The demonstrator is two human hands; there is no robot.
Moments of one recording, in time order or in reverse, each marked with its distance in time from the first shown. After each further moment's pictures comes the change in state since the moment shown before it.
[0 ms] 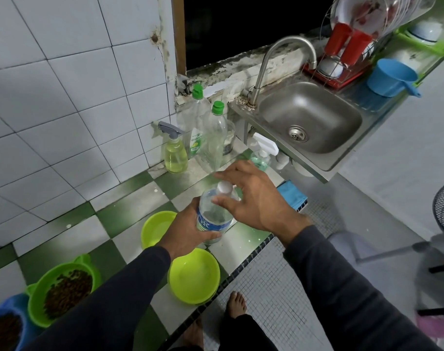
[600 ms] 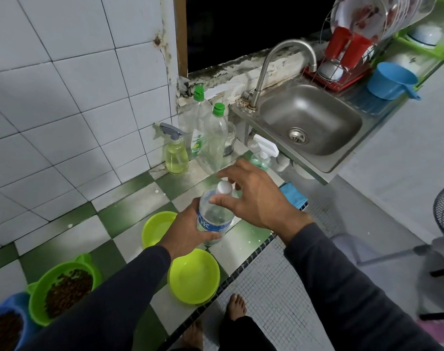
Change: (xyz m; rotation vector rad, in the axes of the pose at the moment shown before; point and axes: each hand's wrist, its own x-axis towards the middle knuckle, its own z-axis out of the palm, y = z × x) left_hand -0.002 0.003 0.000 -0.028 0.000 0.000; right_hand 0.003 0.002 -0.003 -0.051 -0.030 0.012
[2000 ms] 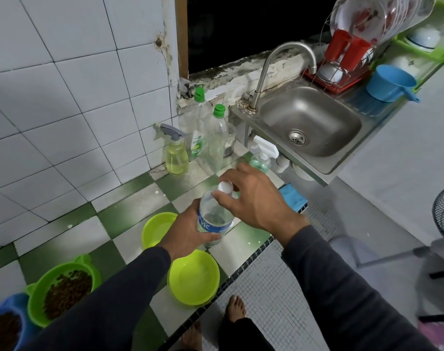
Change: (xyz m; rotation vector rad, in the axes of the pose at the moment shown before) left_hand 0.000 0.003 0.000 -0.029 -0.022 -0.014; right_hand 0.001 -0.005 0.003 -0.081 0.041 0.041
